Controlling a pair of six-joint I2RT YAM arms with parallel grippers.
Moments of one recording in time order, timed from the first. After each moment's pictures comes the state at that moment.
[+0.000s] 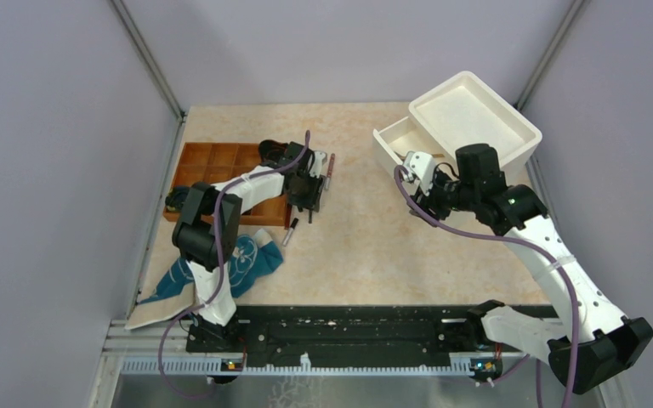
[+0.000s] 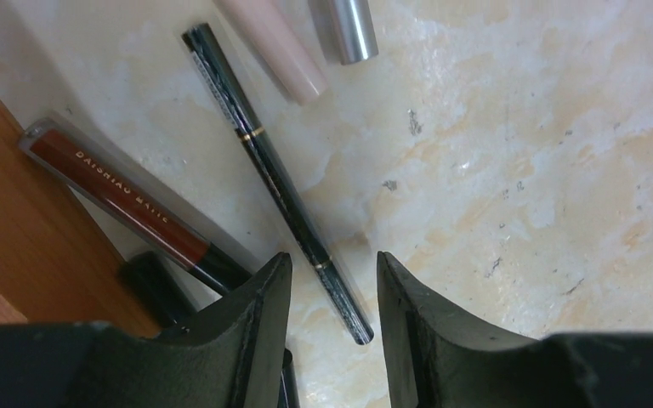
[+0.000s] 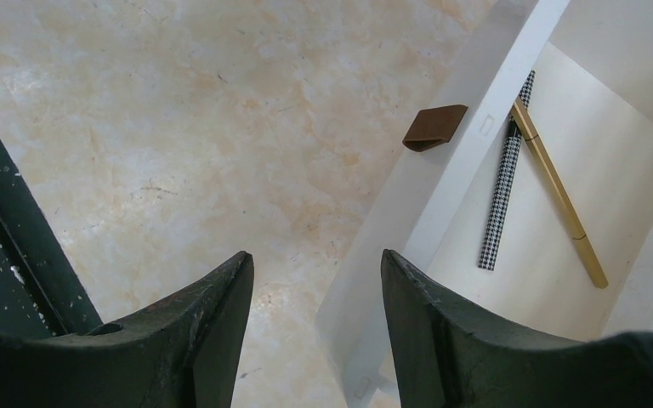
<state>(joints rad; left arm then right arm) -0.44 1.89 1.24 -0.42 0.16 -0.09 0.42 1.05 1.14 -0.81 -0.38 -0.64</state>
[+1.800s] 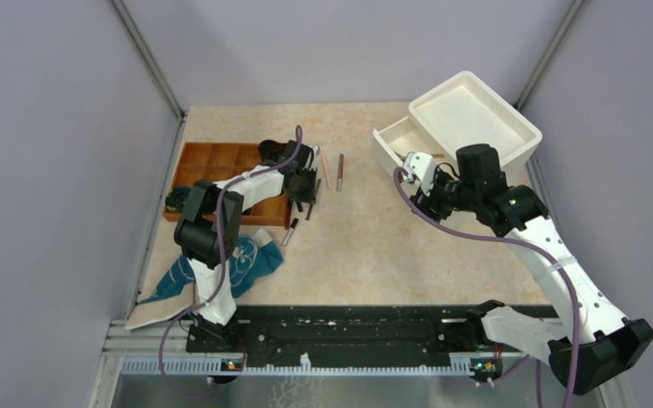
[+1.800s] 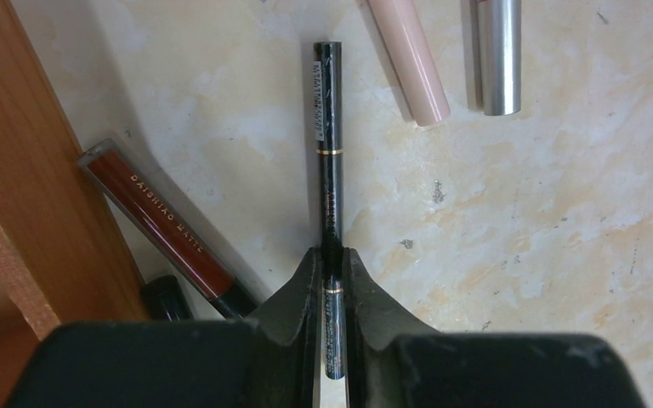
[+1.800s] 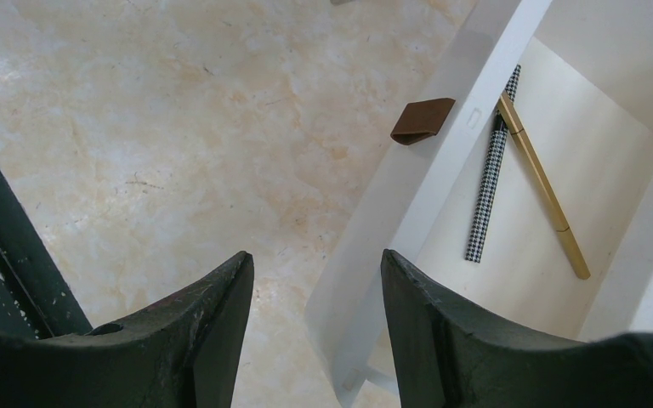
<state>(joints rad) -0.43 1.93 1.26 -0.34 0.09 -0.25 0.42 1.05 1.14 -0.81 -0.35 -0.66</state>
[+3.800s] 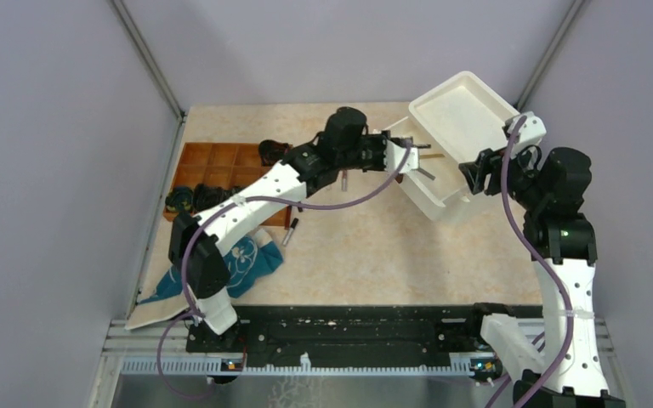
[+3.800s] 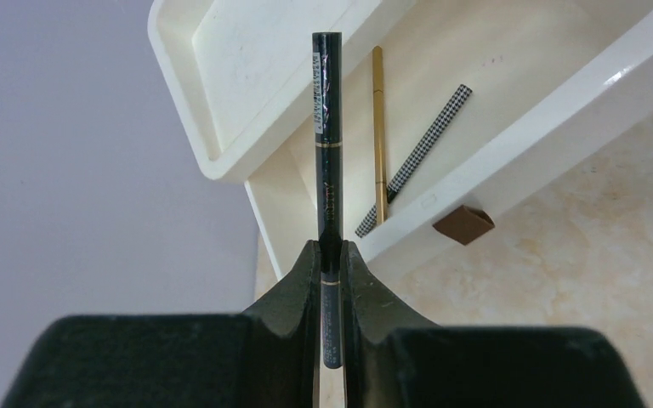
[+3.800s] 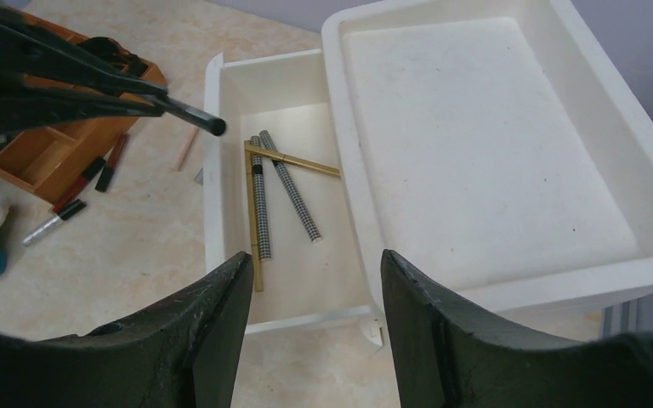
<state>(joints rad) -0.80 1.70 1.65 -0.30 0.34 0.86 -0.07 0.83 1.12 -0.54 -0.46 -0.13</state>
